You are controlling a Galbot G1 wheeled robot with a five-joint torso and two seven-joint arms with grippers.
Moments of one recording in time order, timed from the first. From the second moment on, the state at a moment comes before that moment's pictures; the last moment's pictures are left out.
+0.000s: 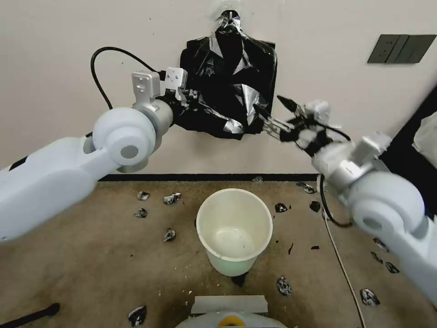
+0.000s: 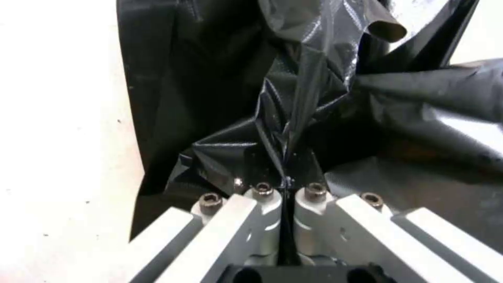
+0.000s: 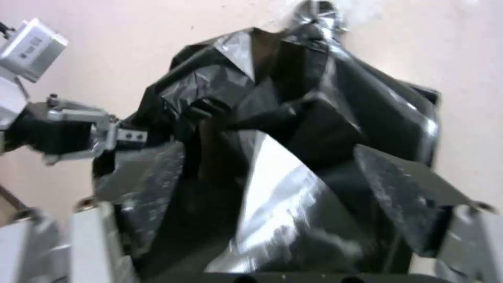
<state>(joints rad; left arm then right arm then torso) 0.03 -0.64 0.48 -2.11 -1.50 0.40 -0.76 -0.62 0.69 0.03 2.24 0.94 -0.31 0.27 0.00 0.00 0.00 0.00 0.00</state>
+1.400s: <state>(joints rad) 0.31 -0.53 0.26 -2.25 -1.38 0.37 -0.72 -0.55 0.64 -0.11 2.20 0.92 -0.24 0.18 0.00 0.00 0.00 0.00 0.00</state>
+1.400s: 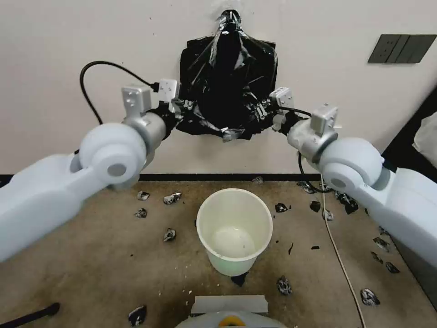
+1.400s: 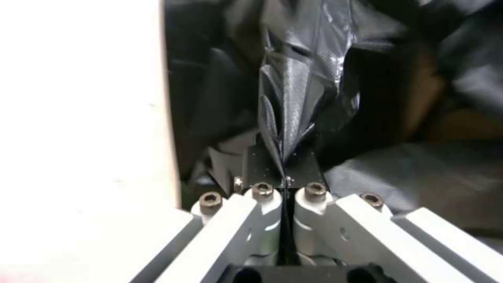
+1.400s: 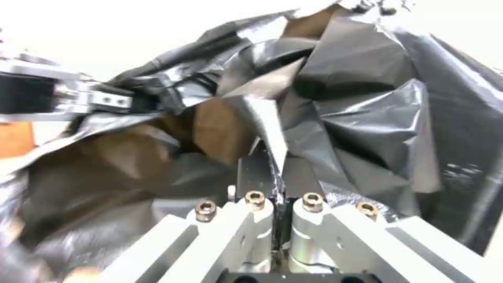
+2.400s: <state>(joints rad) 0.71 -0.43 0.04 -2.49 -1.39 0.32 -0.70 -1.19 0.63 0.23 2.51 1.17 -0.30 0.39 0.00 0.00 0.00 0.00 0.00</state>
